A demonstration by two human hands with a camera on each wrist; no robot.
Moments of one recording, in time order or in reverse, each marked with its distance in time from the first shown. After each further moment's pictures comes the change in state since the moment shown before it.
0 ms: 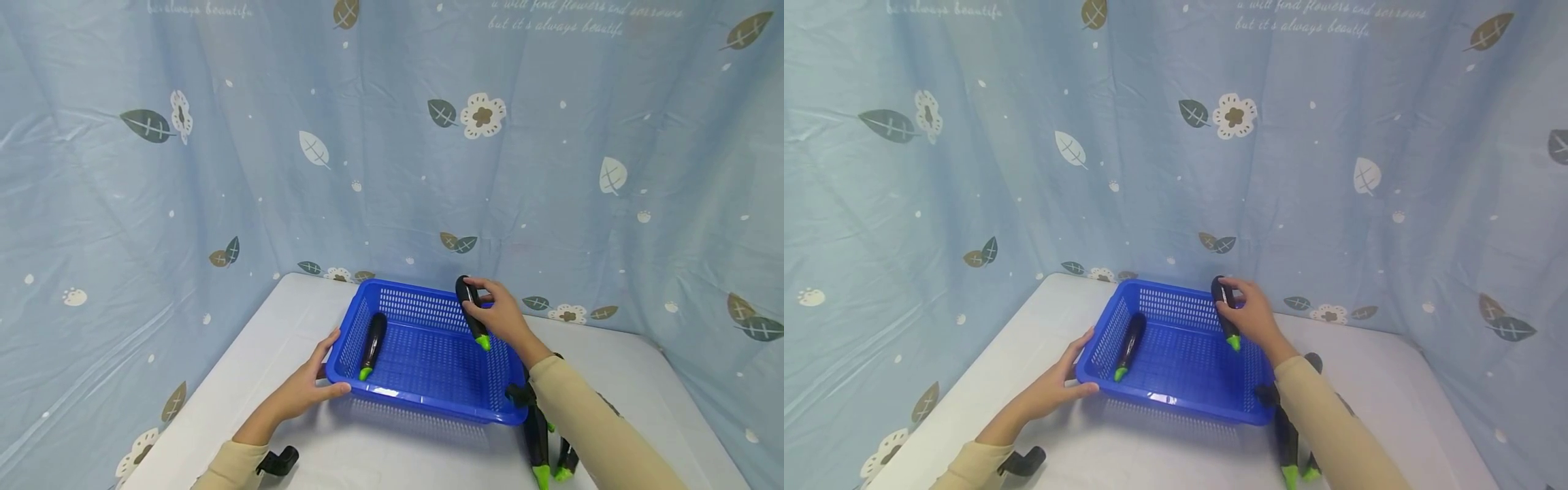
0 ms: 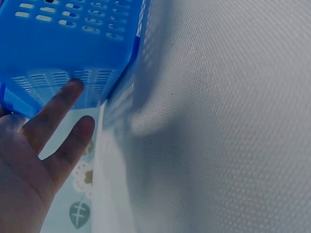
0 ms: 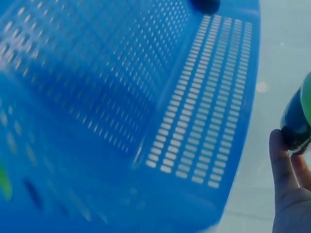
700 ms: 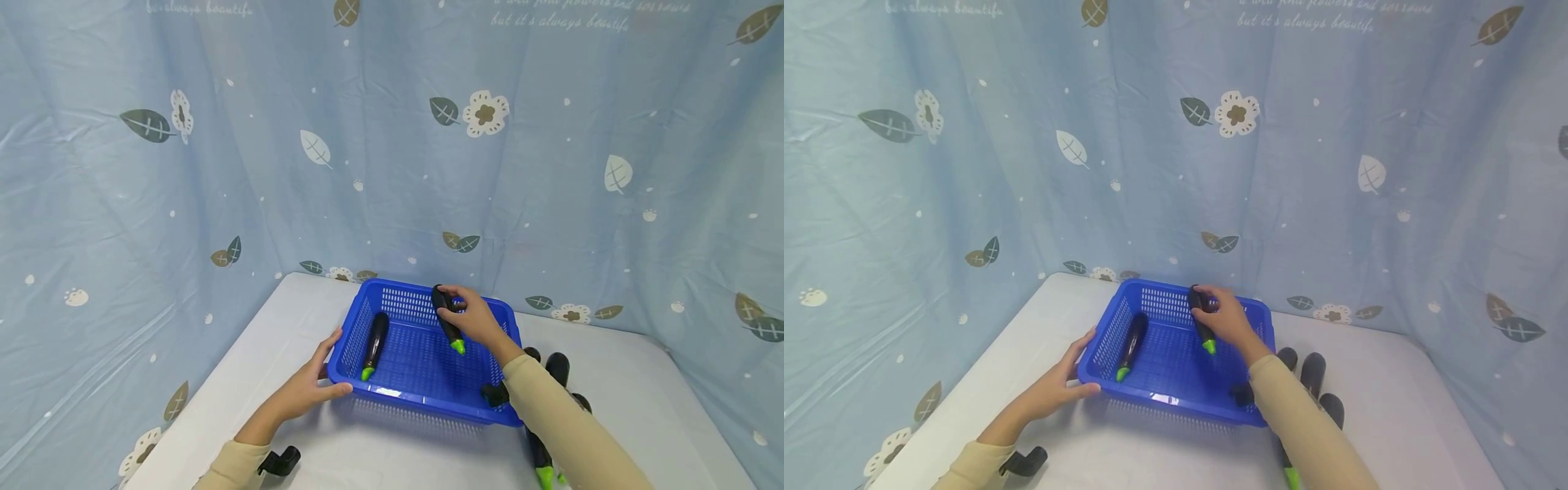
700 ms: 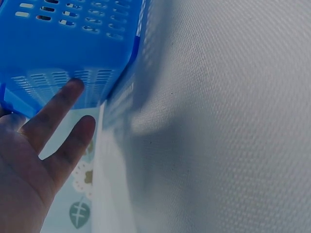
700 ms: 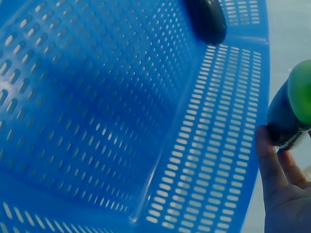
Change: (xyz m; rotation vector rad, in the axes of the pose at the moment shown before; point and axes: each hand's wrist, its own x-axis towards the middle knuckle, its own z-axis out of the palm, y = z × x) left_hand 0.001 -0.001 -0.001 -0.019 -0.011 0.004; right_hand 0.013 -0.007 0.045 0.084 -0.123 0.029
